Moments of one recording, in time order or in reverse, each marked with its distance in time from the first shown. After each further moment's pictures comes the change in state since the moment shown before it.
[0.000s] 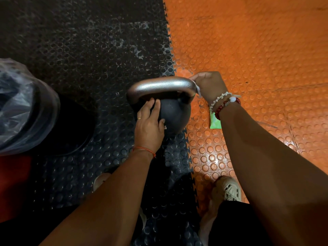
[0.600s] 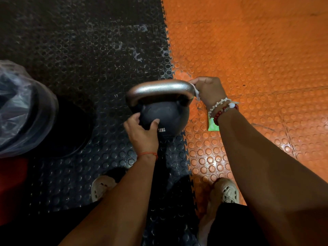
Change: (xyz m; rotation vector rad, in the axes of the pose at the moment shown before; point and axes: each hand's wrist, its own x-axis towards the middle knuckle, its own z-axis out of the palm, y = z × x) left_hand -0.006 0.011 0.005 -0.486 0.269 -0.645; right_hand -0.006 0.002 0.001 0.074 0.040 0.019
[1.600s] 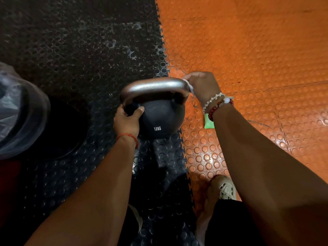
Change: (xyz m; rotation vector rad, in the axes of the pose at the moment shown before) left_hand 0.060 -0.012 -0.005 -0.226 -0.172 -0.282; right_hand 0.002 -0.006 0.001 -0.025 -0.033 0.006
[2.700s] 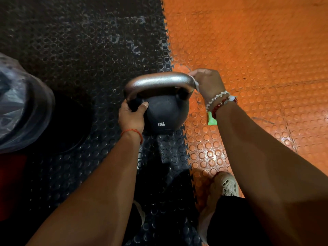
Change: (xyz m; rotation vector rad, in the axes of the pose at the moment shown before) left_hand -0.002 0.000 0.002 0.024 0.010 0.015; right_hand -0.001 0.004 0.002 0.053 0.022 0.017
